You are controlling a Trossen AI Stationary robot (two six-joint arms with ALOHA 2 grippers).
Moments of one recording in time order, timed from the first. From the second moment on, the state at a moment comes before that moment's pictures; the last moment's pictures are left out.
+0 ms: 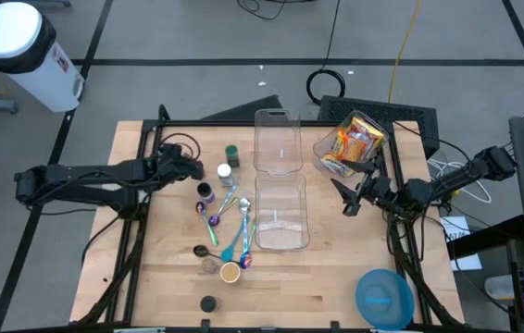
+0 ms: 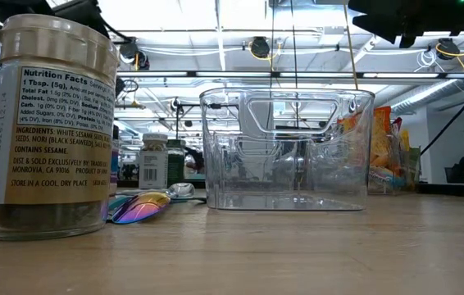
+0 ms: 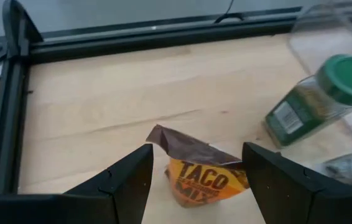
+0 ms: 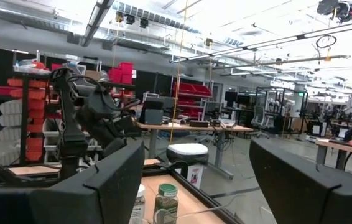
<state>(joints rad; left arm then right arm) 0.25 0.93 0.53 -0.55 -0.65 -0.90 0.36 0.73 0.21 0.96 0.79 -0.39</state>
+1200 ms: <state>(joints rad) 0.26 0.93 0.53 -0.44 -0.31 -0.74 0.35 0.73 0.21 0.95 0.78 -0.38</state>
